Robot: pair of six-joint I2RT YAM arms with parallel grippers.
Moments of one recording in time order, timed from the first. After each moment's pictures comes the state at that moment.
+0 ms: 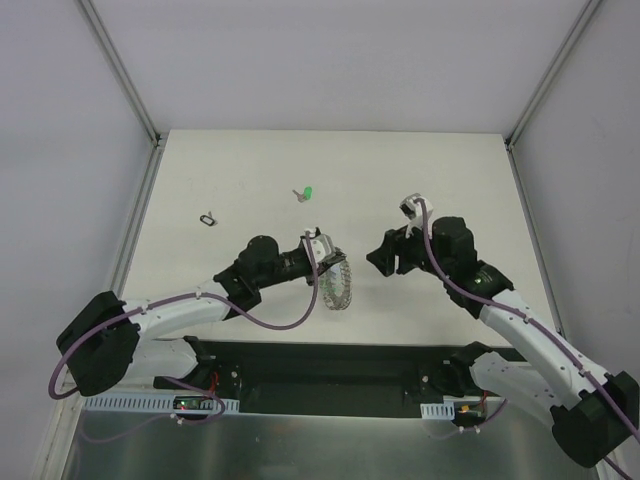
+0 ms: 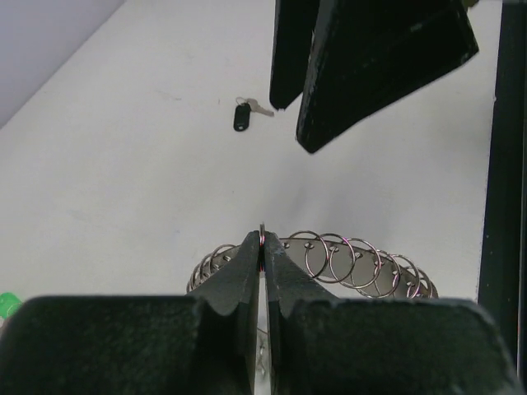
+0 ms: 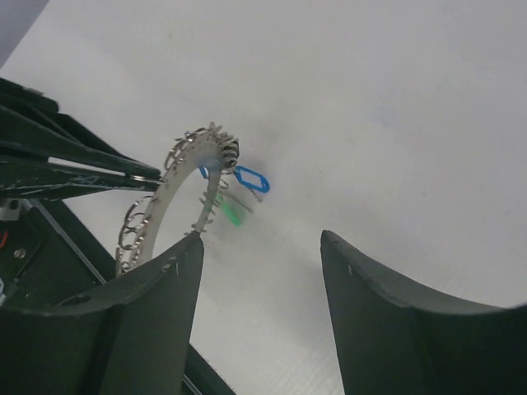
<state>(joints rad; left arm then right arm) -0.86 1.22 0.56 0.51 0.35 0.22 0.53 0.87 0.67 -0.26 -0.25 0.24</state>
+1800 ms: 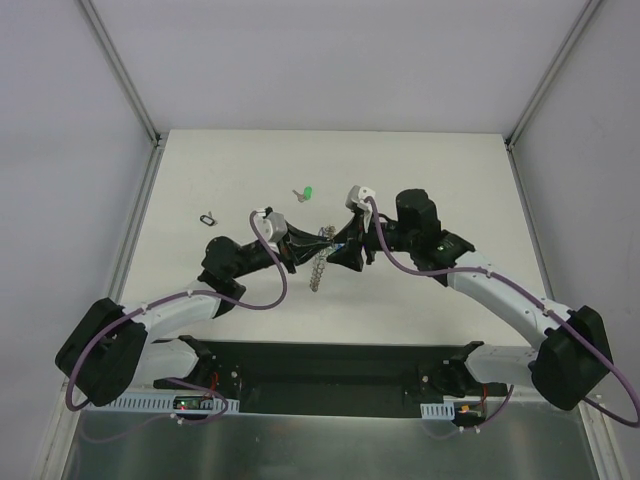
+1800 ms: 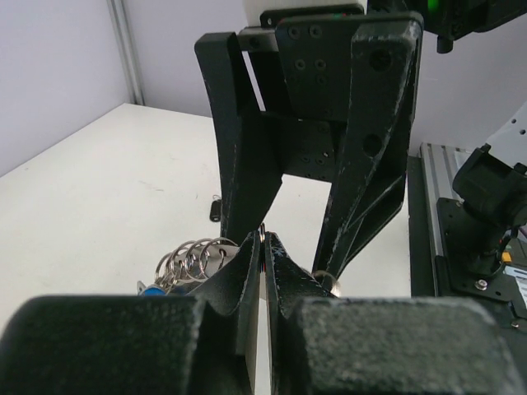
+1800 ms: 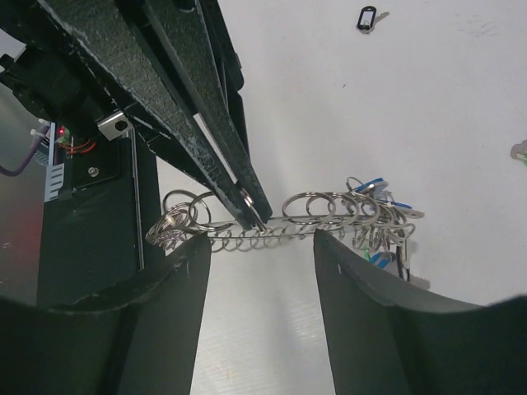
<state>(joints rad) -0.63 1.17 0.42 1.04 0.64 -0.21 0.66 1.24 0.91 -0.04 -0.72 -0.10</state>
